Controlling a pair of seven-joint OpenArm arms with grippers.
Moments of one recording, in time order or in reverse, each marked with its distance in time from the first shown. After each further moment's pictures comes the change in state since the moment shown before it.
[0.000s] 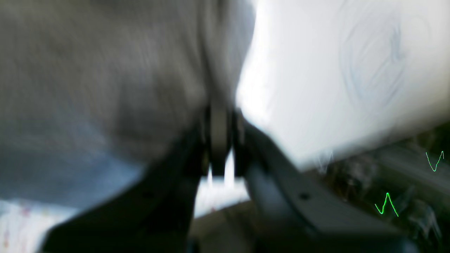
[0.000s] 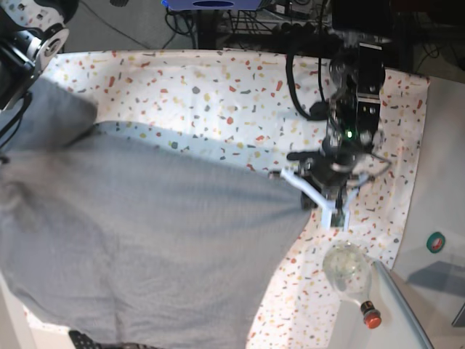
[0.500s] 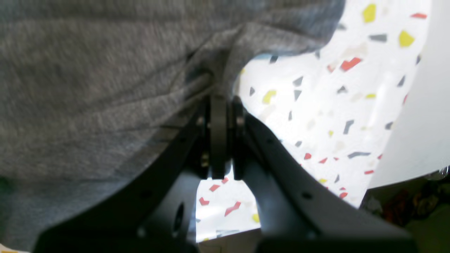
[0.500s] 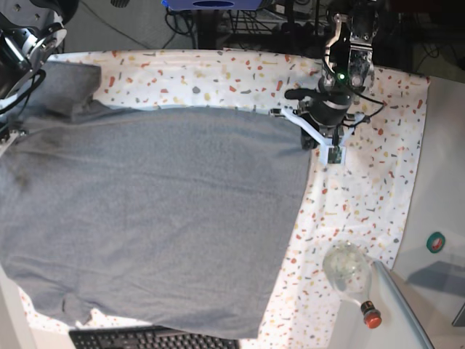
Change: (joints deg) left arm 14.3 -0.3 -0.9 -1.5 0.1 0.2 -8.7; right arm -1.0 0.9 8.0 -18.5 -1.1 -0.5 10.8
